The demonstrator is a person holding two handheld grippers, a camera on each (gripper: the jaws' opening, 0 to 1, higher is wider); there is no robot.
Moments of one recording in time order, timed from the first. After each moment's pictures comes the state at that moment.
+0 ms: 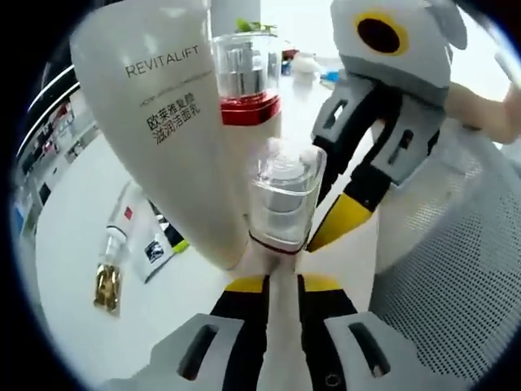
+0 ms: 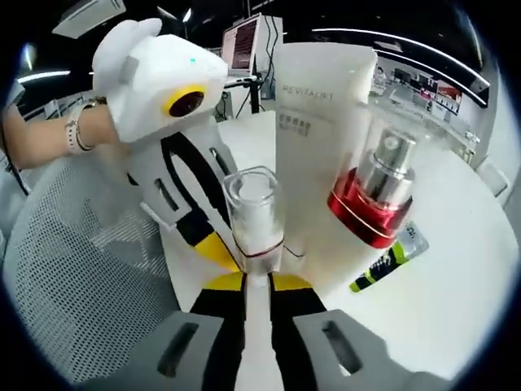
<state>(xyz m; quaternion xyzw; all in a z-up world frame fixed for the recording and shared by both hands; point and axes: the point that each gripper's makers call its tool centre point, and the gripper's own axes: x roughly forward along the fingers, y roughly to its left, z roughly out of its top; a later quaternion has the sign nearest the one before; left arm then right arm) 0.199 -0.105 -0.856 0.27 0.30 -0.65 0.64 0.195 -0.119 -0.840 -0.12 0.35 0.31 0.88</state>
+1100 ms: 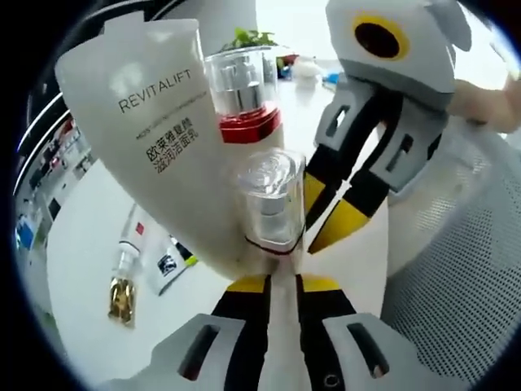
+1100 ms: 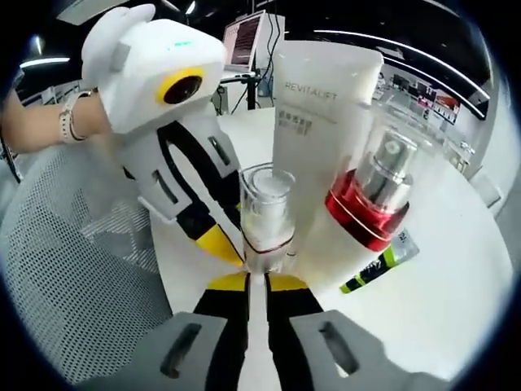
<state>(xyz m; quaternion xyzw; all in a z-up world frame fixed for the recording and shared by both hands) 0.205 -0.111 -0.851 0.29 0.26 -0.64 0.66 0.199 -0.123 -0.840 -0.16 0.34 0.30 0.88</state>
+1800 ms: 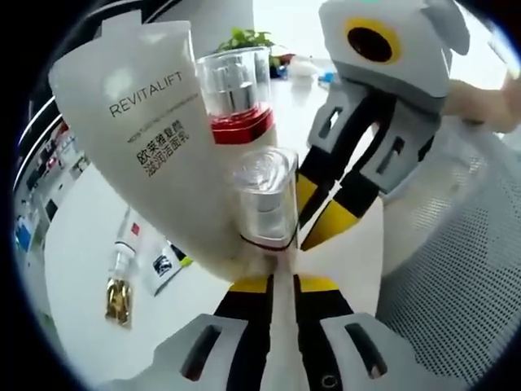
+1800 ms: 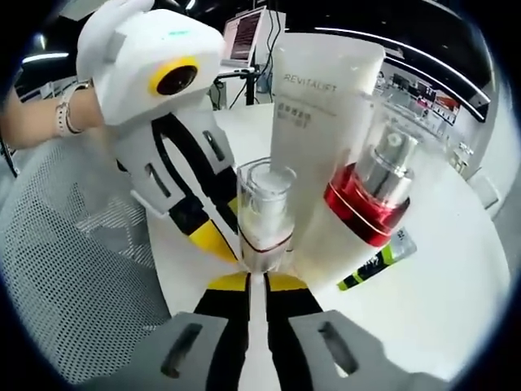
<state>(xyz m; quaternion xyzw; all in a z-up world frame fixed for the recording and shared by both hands) 0.202 -0.110 -0.852 0.29 0.27 -0.65 0.65 0.199 -0.126 -0.844 -0.16 0.35 0.30 0.87</state>
